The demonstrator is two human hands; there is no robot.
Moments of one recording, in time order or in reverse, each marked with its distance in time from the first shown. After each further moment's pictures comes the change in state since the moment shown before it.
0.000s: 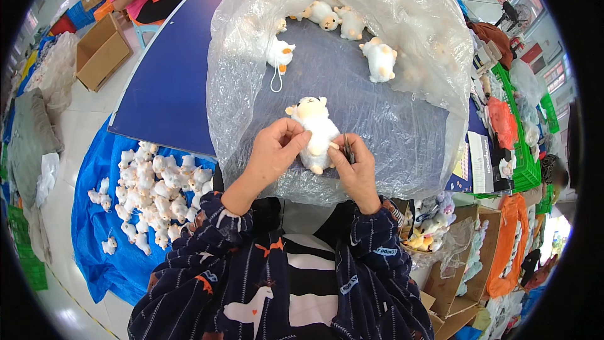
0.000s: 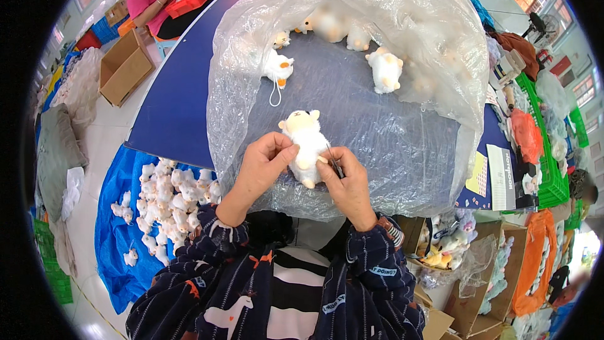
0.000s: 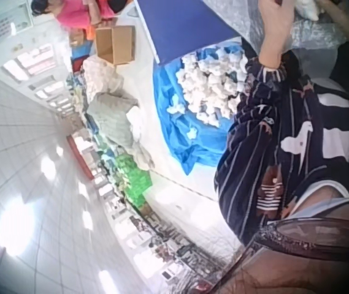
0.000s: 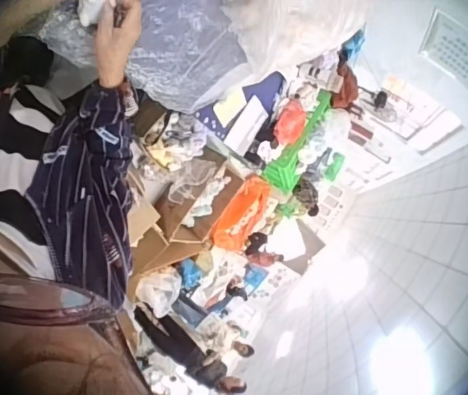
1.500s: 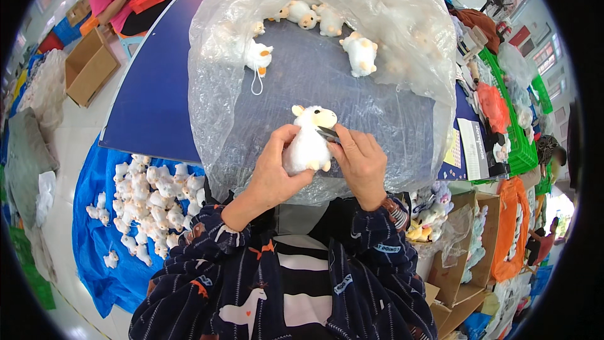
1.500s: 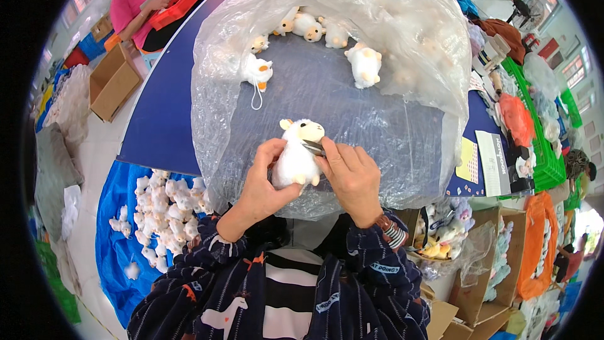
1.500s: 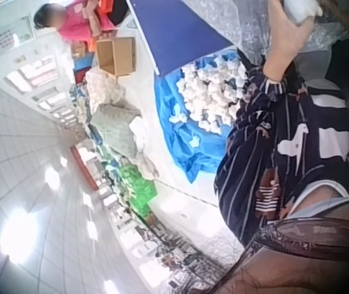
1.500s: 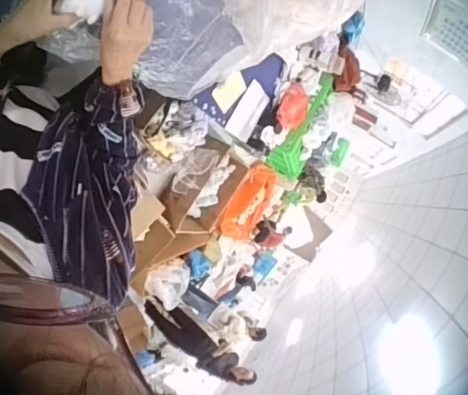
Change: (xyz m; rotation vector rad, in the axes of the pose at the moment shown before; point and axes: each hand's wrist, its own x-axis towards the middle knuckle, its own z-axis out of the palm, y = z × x) left_hand -0.022 0.002 0.028 0.309 -0.061 0.239; right_hand 0.006 -0.016 -0.029 -0.906 0.205 -0.664
